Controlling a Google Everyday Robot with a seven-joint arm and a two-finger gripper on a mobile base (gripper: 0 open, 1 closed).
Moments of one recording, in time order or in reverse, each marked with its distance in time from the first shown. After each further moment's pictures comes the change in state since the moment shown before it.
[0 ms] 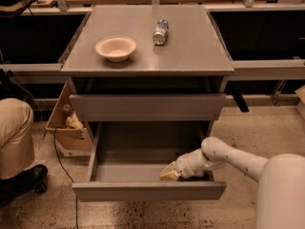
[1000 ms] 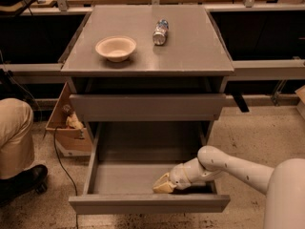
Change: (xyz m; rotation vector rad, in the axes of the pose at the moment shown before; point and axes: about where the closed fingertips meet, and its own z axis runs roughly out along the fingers) arm 0.003 0.063 0.021 -0.127 -0.036 0.015
